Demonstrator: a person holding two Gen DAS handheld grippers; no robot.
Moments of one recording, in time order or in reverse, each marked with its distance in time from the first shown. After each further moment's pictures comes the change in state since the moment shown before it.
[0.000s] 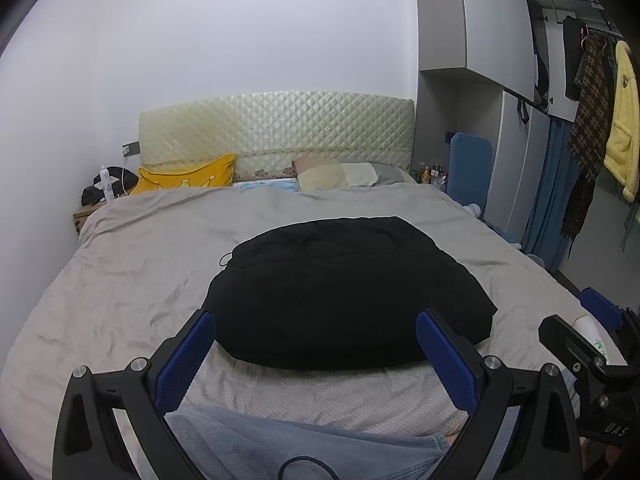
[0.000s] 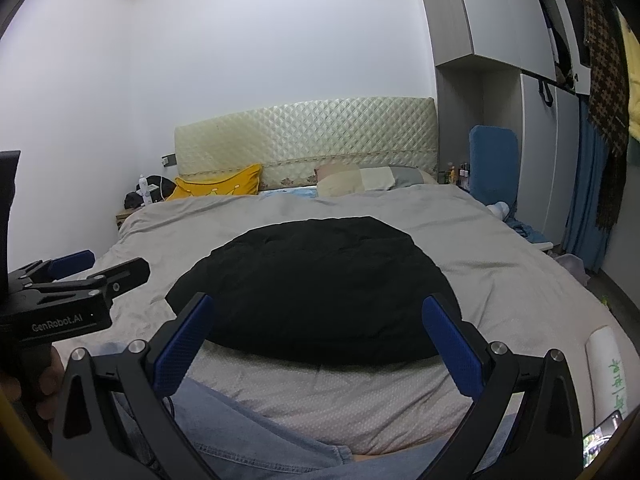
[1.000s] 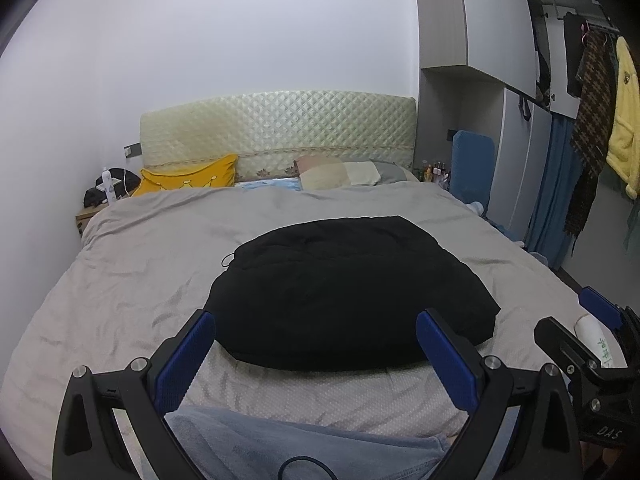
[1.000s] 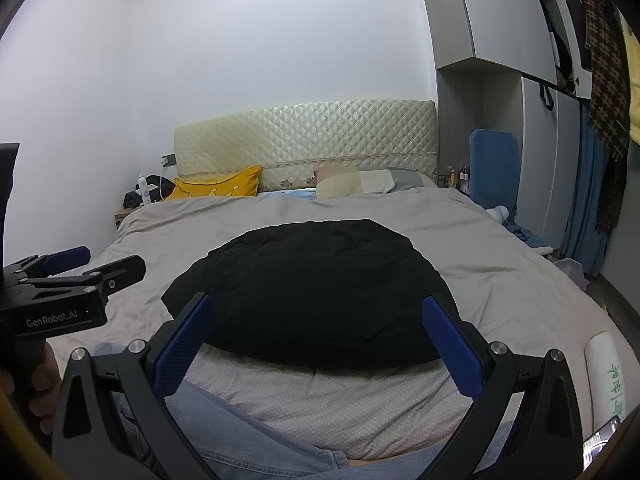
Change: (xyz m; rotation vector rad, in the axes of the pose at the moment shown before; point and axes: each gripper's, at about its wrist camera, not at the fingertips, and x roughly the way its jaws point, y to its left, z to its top) left arm 0.001 -0.003 0.002 0.012 0.006 0.011; right arm 0.006 0.001 -0.001 -0.012 0.001 0.001
